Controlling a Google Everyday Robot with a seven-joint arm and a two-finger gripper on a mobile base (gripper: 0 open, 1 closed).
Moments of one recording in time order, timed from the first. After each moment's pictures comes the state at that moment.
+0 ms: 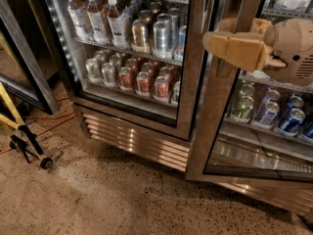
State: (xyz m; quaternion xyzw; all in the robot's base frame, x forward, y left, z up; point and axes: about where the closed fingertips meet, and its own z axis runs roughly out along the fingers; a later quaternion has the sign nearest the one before) arm 0.447 -0.094 1.050 -0.41 0.59 0.41 0.55
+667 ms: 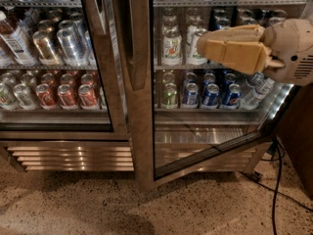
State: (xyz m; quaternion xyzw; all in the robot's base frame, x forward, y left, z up) arm 0.447 -0.094 1.050 -0.41 0.59 0.41 0.55
